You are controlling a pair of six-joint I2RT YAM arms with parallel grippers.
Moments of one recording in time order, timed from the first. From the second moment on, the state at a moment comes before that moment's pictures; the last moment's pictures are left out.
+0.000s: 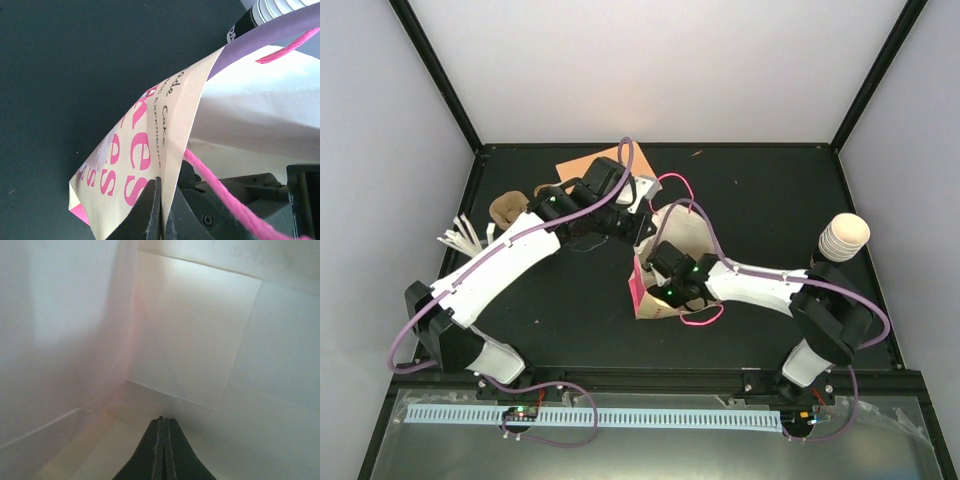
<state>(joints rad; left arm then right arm) -0.74 1.48 1.53 -0.87 0.28 -0.33 0.93 1.61 0.95 -0.51 -0.15 0.42</state>
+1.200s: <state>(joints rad) -0.52 0.90 0.64 -0.55 0.48 -0.57 0.93 1.59 0.90 -0.54 0.00 0.44</state>
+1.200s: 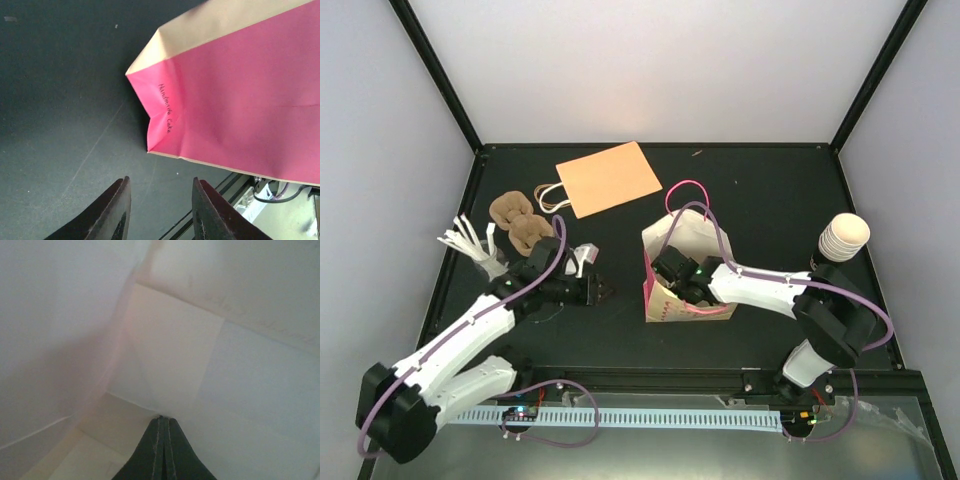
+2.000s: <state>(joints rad) -0.68 1.06 0.51 -0.04 0.50 -0.73 0.94 1.62 0.97 -0.62 0.21 0.40</state>
